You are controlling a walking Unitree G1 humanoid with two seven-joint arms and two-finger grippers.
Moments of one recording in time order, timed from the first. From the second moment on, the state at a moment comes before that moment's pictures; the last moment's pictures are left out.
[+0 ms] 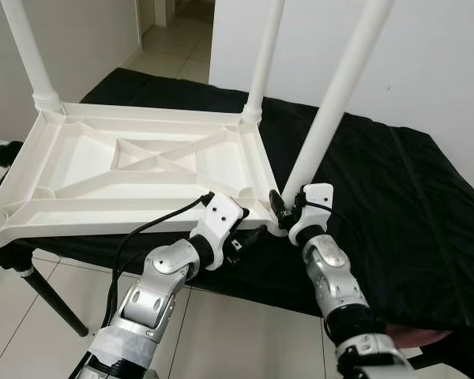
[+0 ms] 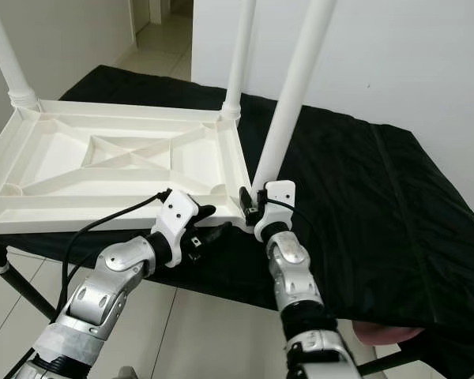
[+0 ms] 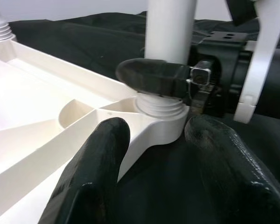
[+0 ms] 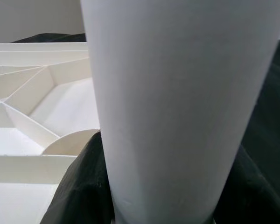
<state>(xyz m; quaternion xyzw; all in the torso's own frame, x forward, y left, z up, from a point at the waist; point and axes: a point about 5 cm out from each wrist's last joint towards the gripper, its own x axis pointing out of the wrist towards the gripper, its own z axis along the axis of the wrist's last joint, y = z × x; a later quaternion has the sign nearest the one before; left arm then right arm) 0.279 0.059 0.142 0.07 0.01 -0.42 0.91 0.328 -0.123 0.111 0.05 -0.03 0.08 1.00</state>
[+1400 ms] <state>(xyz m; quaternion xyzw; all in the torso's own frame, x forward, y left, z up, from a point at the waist) 0.281 0.064 0.147 0.07 0.01 -0.41 0.91 0.331 -0.137 0.125 0.00 -0.03 0.25 0.97</state>
